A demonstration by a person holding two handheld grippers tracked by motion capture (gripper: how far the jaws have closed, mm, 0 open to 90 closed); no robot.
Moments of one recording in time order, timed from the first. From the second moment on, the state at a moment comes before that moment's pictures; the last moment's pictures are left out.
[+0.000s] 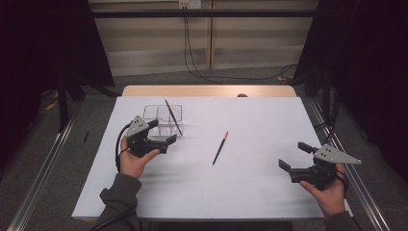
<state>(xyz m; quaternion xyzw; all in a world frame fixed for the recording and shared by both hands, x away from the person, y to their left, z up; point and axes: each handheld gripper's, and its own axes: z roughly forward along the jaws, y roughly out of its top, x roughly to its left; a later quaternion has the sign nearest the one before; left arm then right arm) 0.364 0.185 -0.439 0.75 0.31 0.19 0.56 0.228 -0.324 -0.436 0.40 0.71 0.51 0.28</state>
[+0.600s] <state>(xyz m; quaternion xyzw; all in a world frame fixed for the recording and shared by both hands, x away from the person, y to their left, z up) 0.353 0.197 -0.437 0.75 0.32 0.18 0.56 0.228 -0.320 -0.436 0.40 0.71 0.50 0.28</state>
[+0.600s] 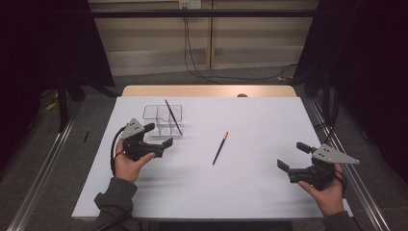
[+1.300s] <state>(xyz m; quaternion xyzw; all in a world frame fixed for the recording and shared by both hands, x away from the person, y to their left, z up) 0.345 0.206 -0.433 0.75 0.30 0.17 0.56 0.231 -0.313 -0.439 0.40 0.72 0.50 0.27</state>
